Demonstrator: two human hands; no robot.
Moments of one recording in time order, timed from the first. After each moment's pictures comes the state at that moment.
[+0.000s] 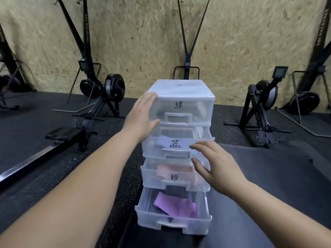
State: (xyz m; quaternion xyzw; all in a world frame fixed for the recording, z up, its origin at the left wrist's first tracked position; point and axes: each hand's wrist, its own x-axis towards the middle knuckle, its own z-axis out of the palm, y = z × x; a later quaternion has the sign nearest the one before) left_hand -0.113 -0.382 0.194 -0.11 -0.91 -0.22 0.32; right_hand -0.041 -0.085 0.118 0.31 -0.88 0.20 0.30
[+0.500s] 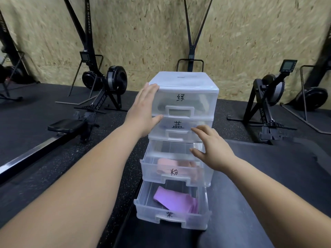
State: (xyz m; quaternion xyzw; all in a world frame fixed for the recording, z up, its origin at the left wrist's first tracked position) left_hand -0.113 -0.374 0.189 -0.09 -0.92 -0.22 0.31; right_hand -0.121 -0.085 0.107 0.27 -0.93 0.14 0.19
